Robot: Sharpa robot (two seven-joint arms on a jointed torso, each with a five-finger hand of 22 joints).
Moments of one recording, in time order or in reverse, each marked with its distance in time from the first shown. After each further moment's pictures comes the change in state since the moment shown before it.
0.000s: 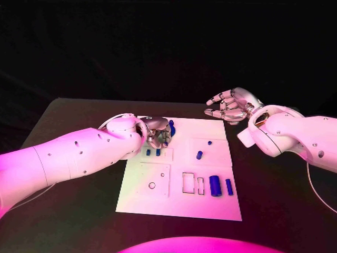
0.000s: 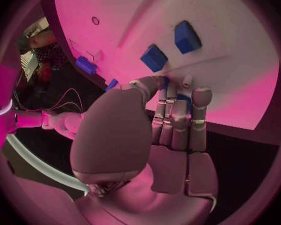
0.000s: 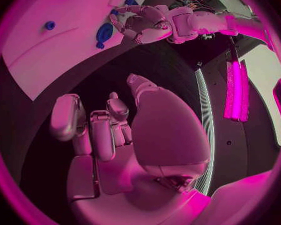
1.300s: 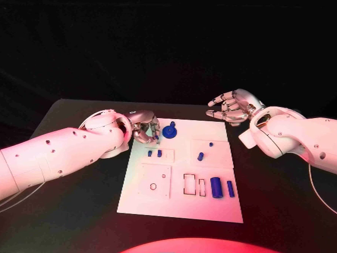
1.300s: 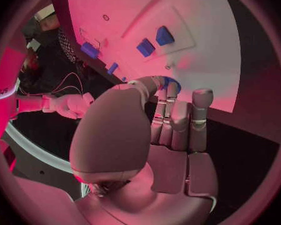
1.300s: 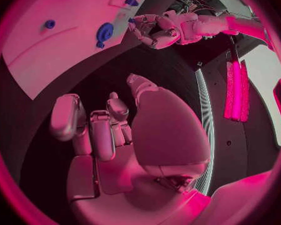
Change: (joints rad) left arm 0.000 -0.144 0.058 0.106 0.081 -0.042 -0.001; left_hand -0.020 -0.007 0.013 -0.013 0.000 0.001 0.006 -0.027 0.002 0.014 0.007 -0.048 -0.006 0.014 0.007 0.006 0.005 0.000 0.014 0.000 0.012 0.018; right arm -0.001 -0.003 0.000 -0.004 0.000 0.000 -0.001; right_hand 0.000 0.000 0.000 0.000 0.000 0.000 0.000 0.000 0.000 0.000 0.000 0.000 0.000 0.000 0.000 0.000 0.001 0.000 0.000 0.000 0.000 0.000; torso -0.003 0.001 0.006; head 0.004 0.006
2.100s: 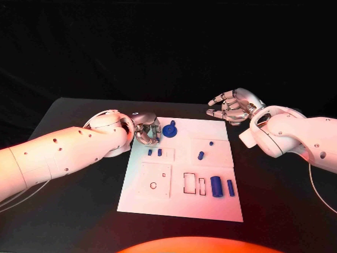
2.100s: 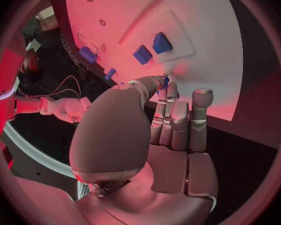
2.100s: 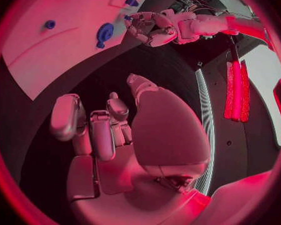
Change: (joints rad) left arm -0.003 0.032 -0.014 -0.042 -0.001 0.033 -0.002; left_hand -0.005 -0.005 0.000 0.000 0.000 0.000 0.000 -0.006 0.001 0.000 0.000 -0.005 -0.001 0.000 0.000 0.000 -0.004 0.000 0.000 0.000 -0.001 -0.004; right arm -0.001 0.003 0.000 -0.002 0.000 0.000 0.000; right_hand 0.000 0.000 0.000 0.000 0.000 0.000 0.000 0.000 0.000 0.000 0.000 0.000 0.000 0.000 0.000 0.000 0.000 0.000 0.000 0.000 0.000 0.000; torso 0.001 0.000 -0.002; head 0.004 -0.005
